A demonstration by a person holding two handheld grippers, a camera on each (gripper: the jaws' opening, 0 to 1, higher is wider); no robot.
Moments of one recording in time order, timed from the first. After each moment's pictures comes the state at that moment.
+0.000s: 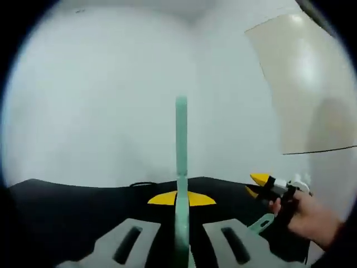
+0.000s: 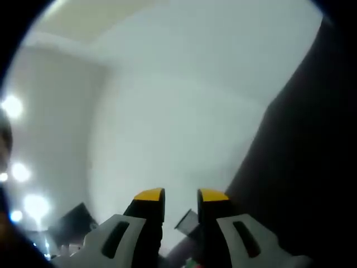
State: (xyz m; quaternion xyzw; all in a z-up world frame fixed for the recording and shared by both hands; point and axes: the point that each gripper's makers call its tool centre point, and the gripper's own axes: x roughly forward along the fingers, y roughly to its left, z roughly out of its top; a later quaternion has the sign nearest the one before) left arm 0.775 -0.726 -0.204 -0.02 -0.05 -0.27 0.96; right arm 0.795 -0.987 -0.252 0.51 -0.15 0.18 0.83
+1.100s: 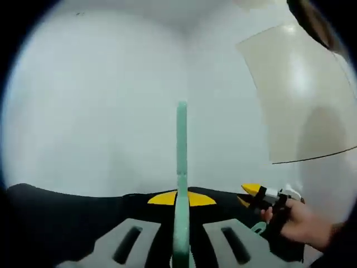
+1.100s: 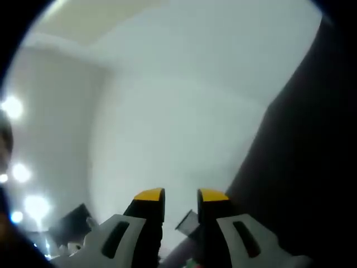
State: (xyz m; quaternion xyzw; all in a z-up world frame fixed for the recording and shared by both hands) left arm 0.768 -0.749 -0.190 -0.04 -0.08 -0.33 0.94; right arm 0.794 -0.988 -0.251 0.51 -0.15 0.18 0.83
